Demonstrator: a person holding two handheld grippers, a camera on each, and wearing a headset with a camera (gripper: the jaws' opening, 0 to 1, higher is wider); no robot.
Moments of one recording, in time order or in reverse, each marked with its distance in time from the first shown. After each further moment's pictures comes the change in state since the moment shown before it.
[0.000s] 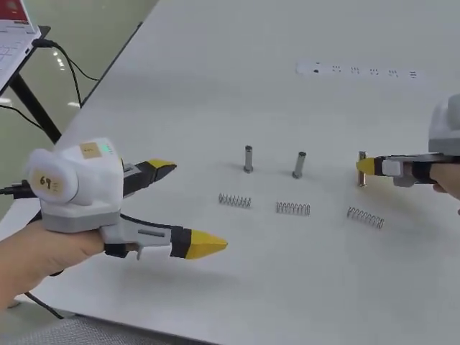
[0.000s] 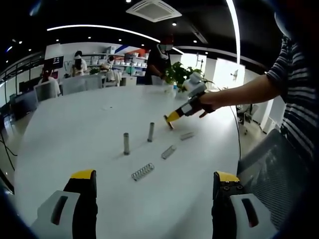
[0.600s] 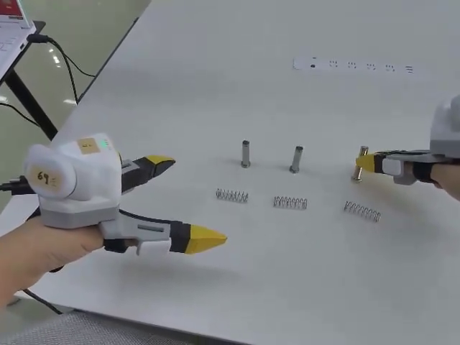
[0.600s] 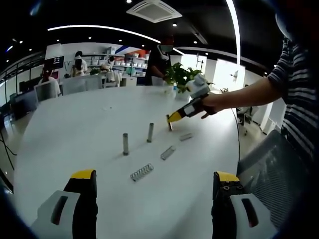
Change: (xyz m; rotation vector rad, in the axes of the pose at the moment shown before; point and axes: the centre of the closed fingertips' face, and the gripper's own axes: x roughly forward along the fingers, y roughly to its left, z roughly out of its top) left arm 0.001 -0.001 0.001 -0.005 -0.007 0.000; right arm -0.007 0.002 -0.002 -0.061 -0.042 -0.003
